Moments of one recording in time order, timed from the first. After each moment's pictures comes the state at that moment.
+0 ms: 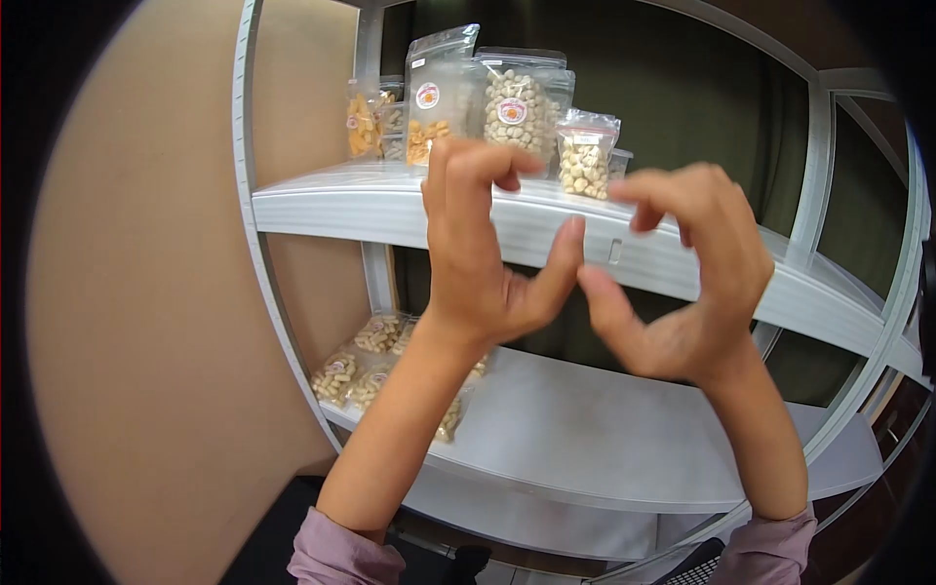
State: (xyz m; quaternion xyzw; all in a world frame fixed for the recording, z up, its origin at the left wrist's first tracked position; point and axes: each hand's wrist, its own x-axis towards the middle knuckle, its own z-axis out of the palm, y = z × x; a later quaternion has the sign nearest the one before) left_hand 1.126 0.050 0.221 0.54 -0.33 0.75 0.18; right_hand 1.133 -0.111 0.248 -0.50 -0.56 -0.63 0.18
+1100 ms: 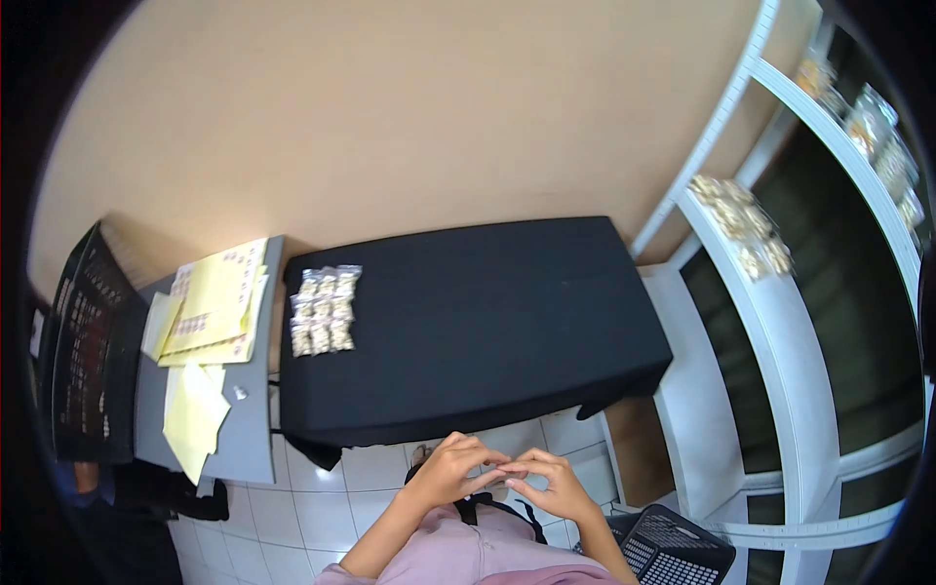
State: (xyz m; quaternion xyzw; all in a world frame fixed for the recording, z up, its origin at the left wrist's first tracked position) left_hand 0.558 -0.103 -0.129 0.85 0.27 0.33 0.32; right_hand 0.746 -0.156 -0.127 -0.50 -0.65 0.44 0.36
